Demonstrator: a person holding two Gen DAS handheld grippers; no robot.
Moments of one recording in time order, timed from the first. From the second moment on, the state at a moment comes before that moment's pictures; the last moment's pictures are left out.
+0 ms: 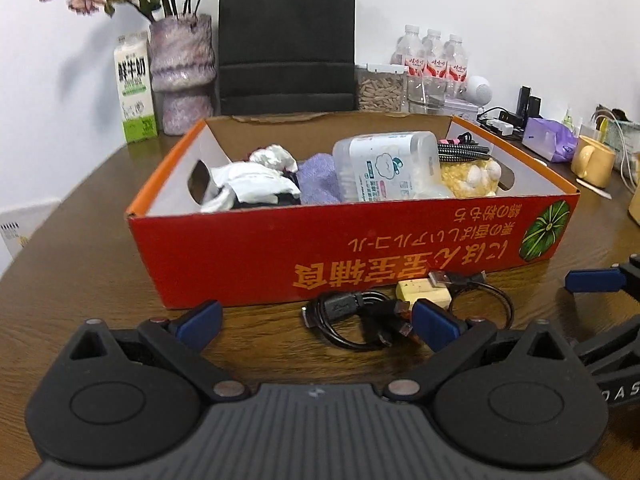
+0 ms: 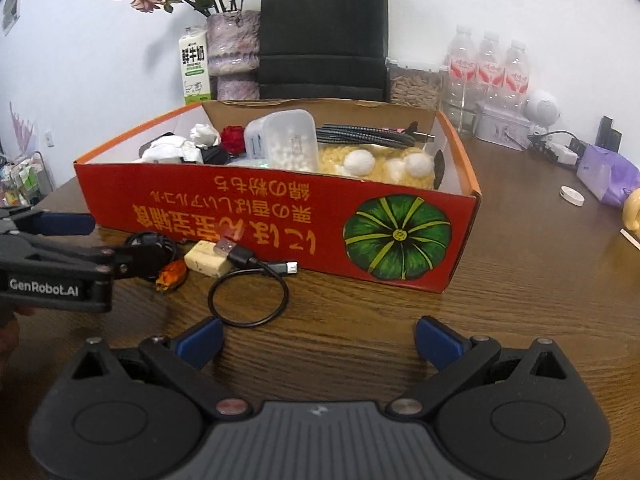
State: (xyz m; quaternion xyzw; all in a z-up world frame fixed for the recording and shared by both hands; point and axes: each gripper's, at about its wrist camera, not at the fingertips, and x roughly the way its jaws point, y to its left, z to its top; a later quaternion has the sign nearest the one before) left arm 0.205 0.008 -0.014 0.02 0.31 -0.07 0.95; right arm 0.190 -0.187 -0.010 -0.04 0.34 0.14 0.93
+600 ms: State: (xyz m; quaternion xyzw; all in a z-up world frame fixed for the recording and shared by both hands) left arm 0.204 0.010 -0.016 -0.04 0.31 -0.13 0.94; right arm 0.192 -0.181 -0.010 -0.04 0.34 0.14 0.93
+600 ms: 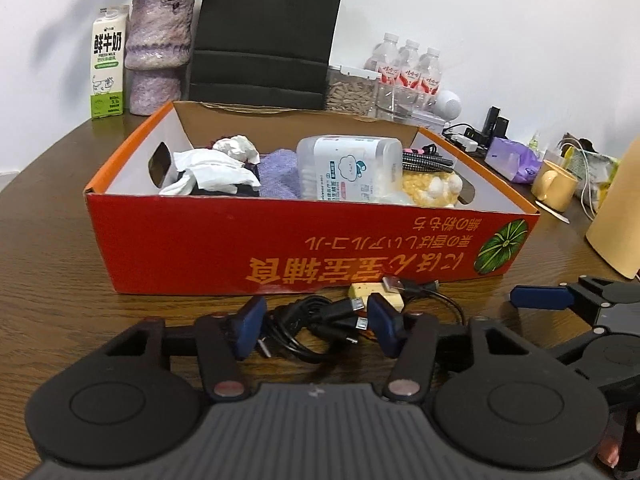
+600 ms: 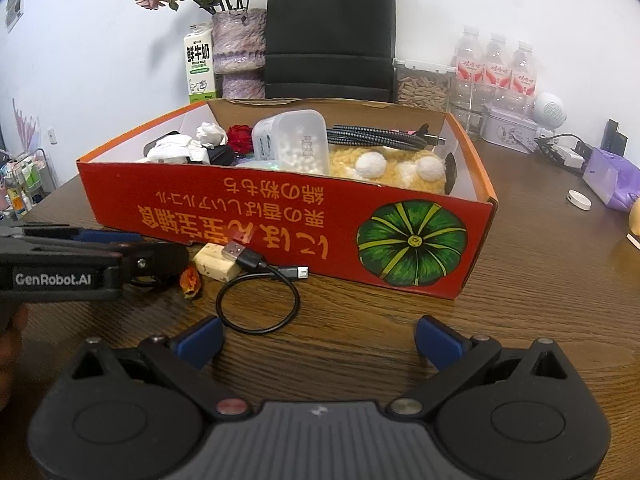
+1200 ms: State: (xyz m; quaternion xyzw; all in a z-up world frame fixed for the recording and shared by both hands) left arm 0.193 0.023 -0.010 -0.06 0.28 -0.10 0.95; right arm 0.192 -0.180 -0.010 -0.04 0.34 0.14 0.93
